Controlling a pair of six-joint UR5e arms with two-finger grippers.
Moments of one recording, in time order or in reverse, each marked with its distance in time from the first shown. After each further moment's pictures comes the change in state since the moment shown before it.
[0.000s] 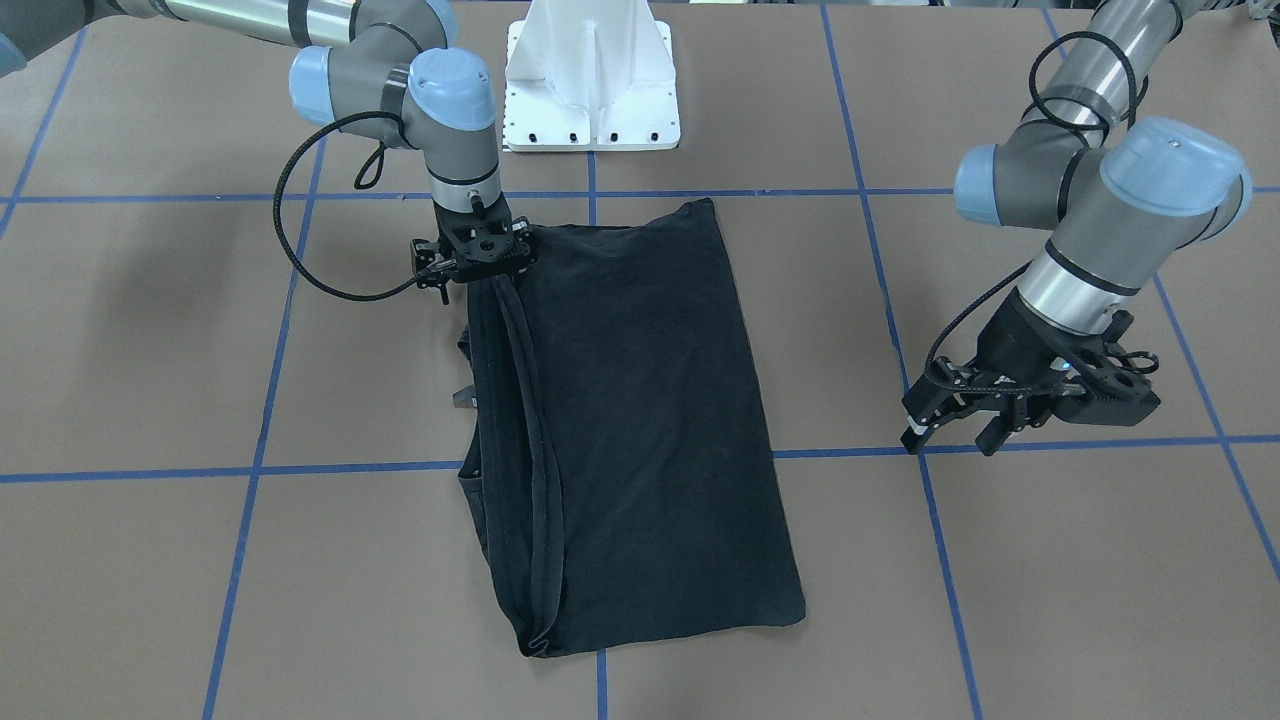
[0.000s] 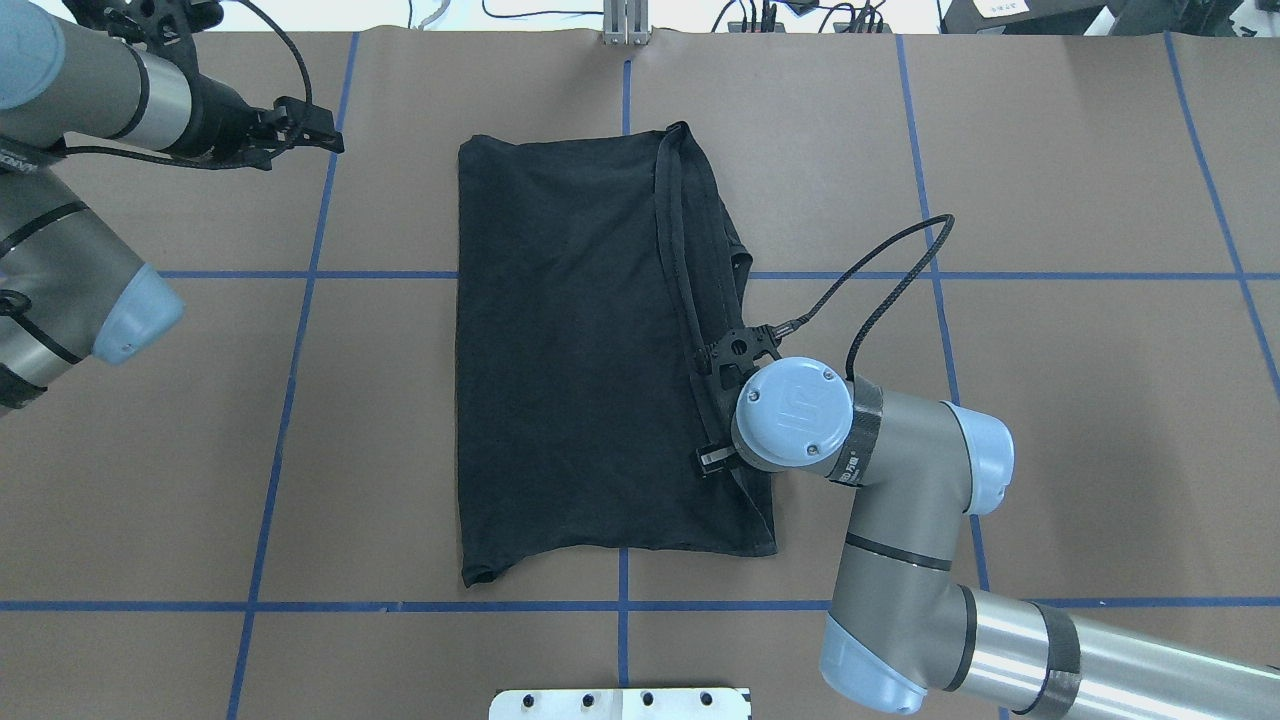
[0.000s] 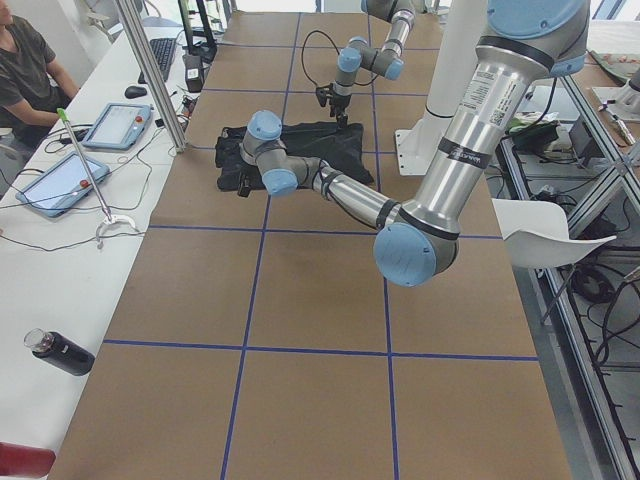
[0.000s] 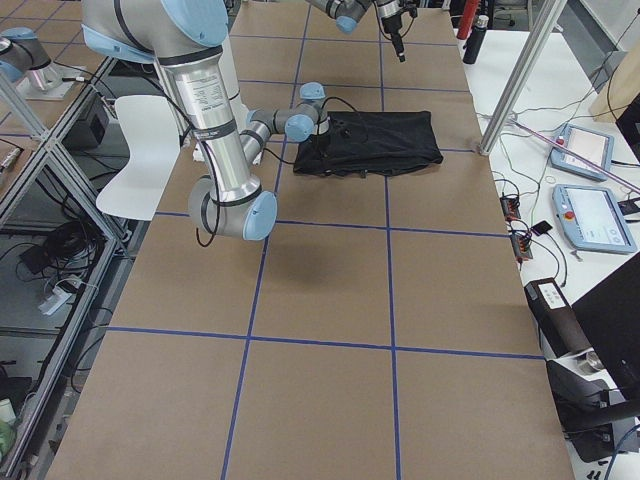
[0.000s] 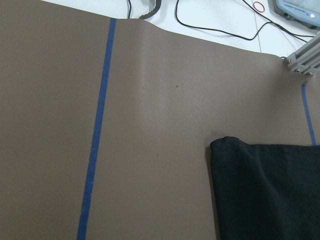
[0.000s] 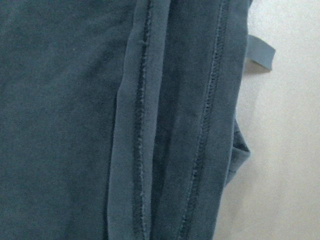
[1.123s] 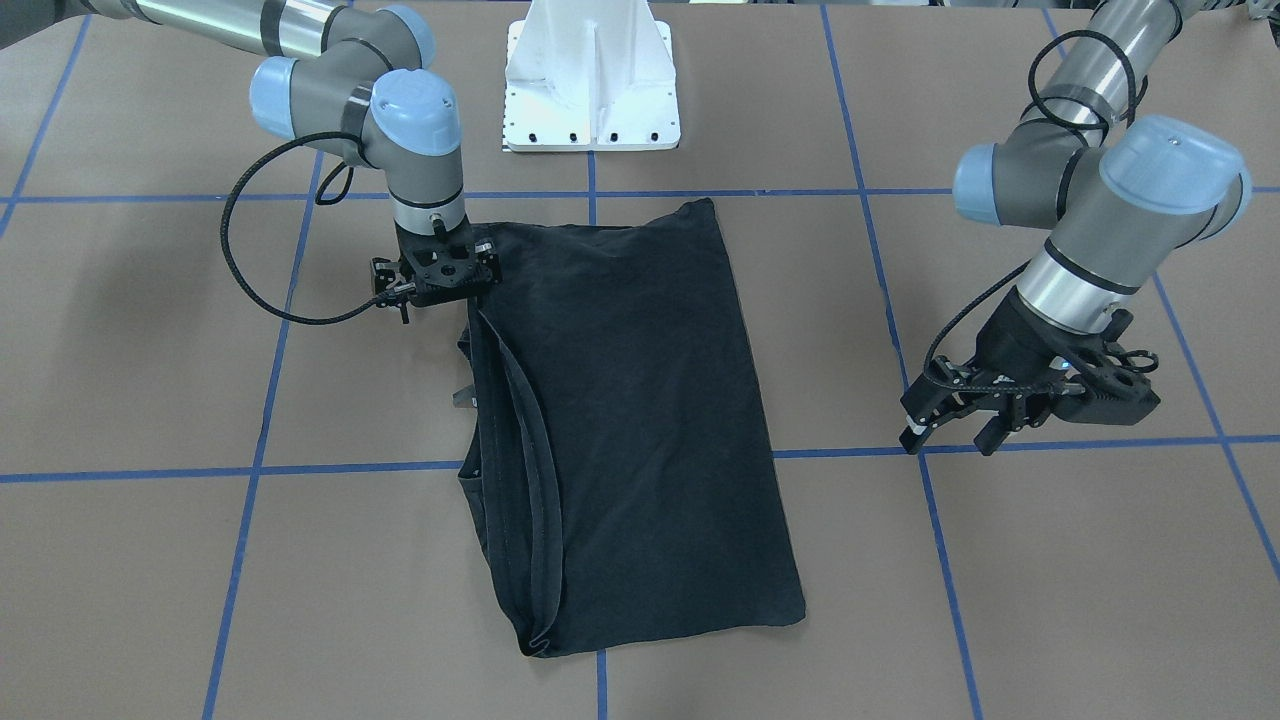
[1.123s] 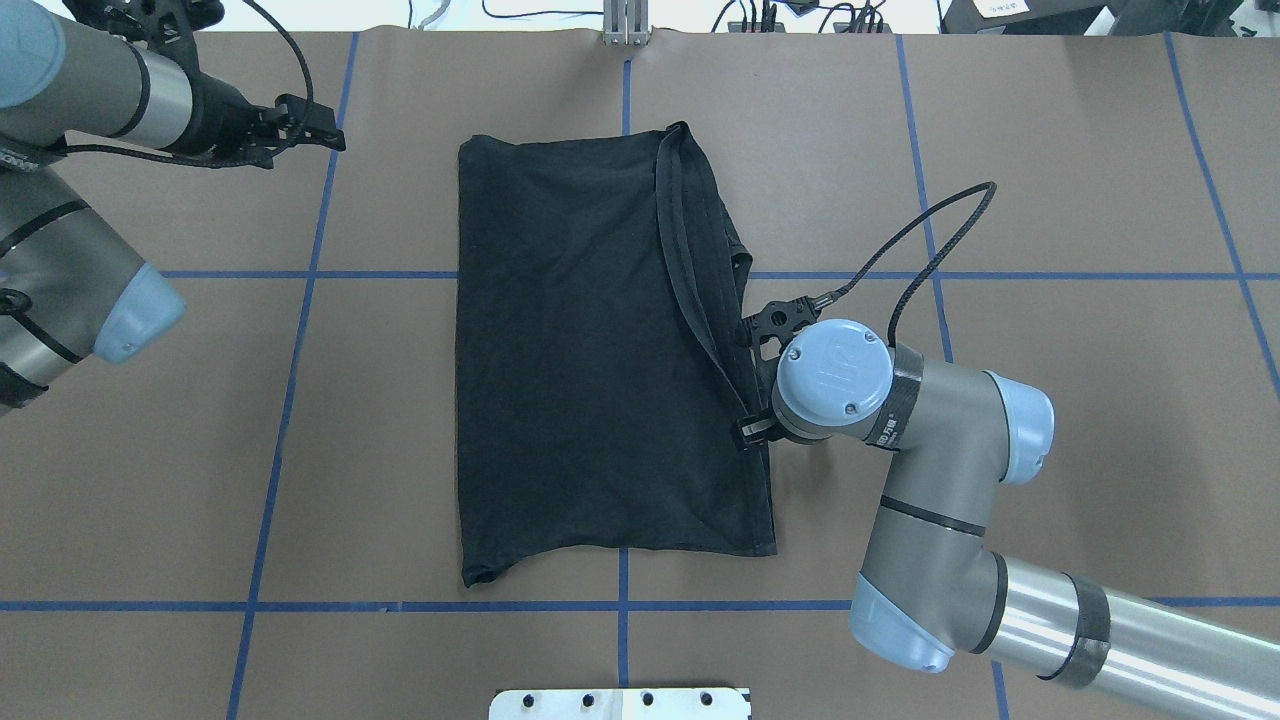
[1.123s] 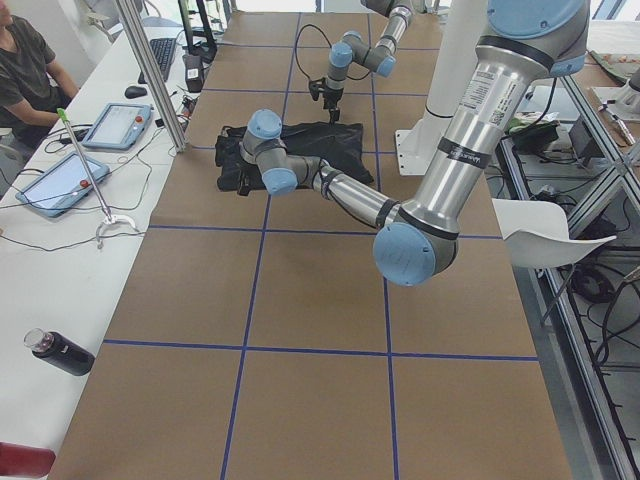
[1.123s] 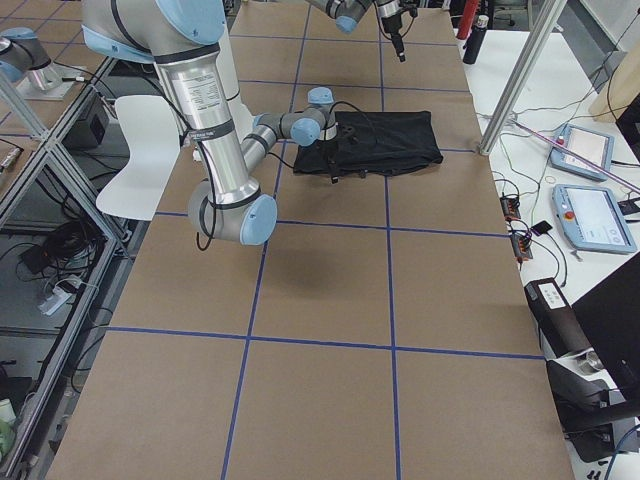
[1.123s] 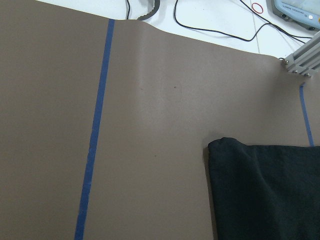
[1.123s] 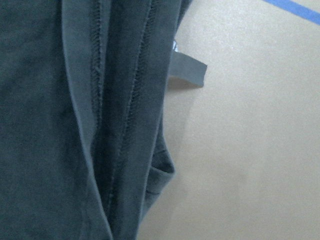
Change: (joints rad) left arm 0.000 -0.003 -0.003 0.000 0.001 -0.007; right arm 0.065 -0.045 0.004 -0.018 0.022 -0.058
